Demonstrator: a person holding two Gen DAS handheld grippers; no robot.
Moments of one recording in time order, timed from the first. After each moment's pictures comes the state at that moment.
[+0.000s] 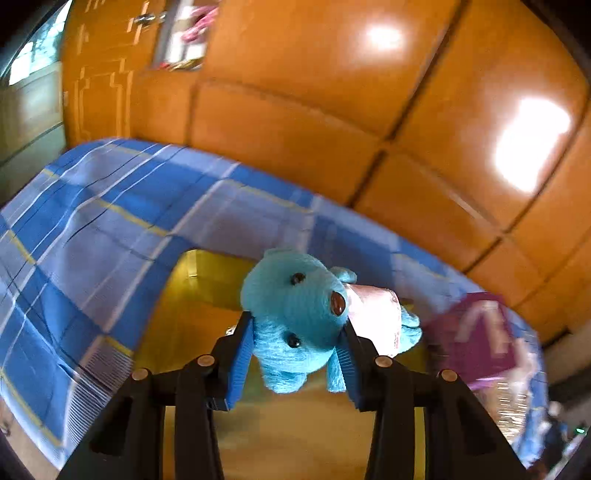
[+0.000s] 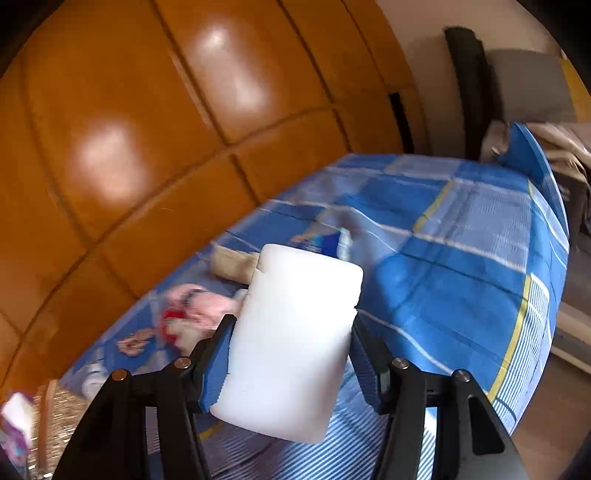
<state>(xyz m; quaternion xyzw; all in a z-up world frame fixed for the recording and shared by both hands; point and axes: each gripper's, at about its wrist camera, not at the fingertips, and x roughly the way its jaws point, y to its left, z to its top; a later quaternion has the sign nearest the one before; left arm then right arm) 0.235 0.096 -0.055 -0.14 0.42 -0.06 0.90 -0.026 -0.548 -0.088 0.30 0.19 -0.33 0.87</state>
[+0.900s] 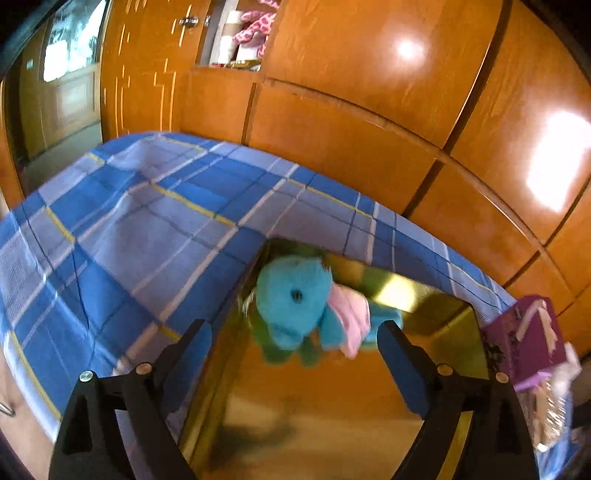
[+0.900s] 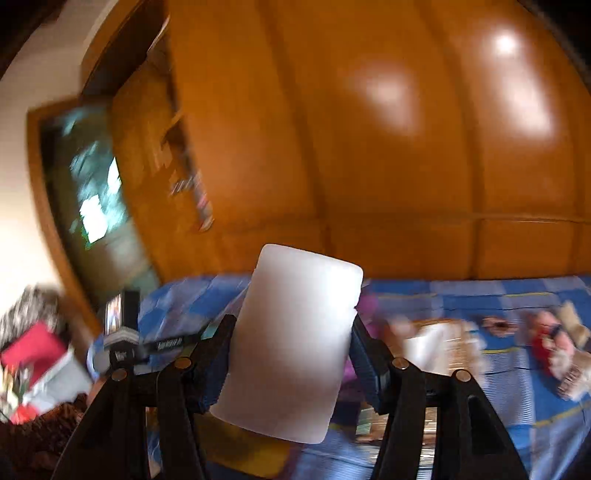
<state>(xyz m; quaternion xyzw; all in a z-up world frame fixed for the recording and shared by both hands) 0.208 0.136 -0.082 -0.15 0.40 0.00 0.90 0.096 -0.182 0.042 0.07 0.24 0.15 0.96</state>
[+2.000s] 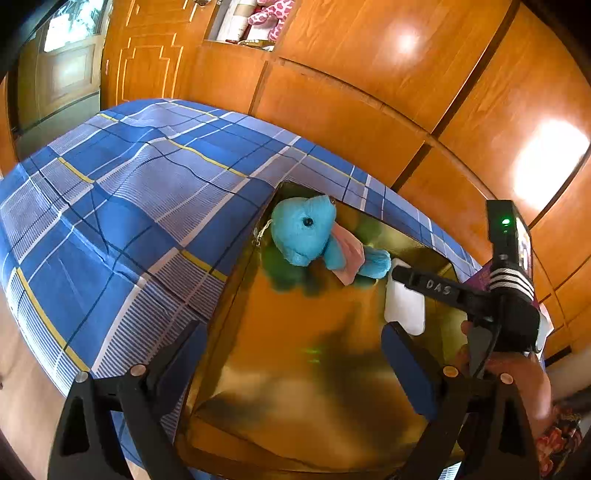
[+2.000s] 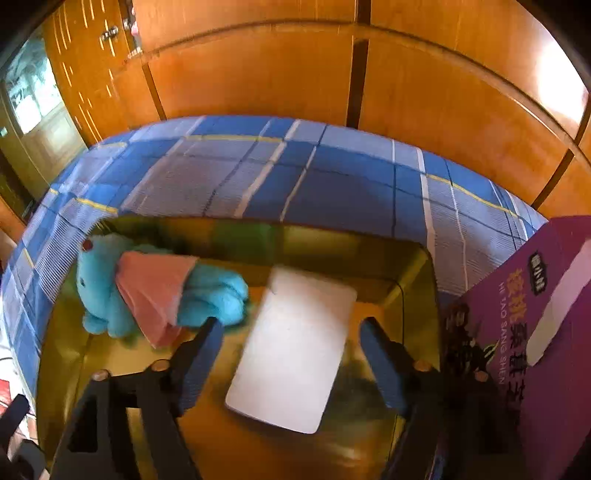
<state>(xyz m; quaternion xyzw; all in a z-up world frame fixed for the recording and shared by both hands) 0.149 0.151 -0.092 -0.19 0.42 -0.02 0.89 0.311 -0.074 -0.106 0.00 0.50 0.06 0.87</state>
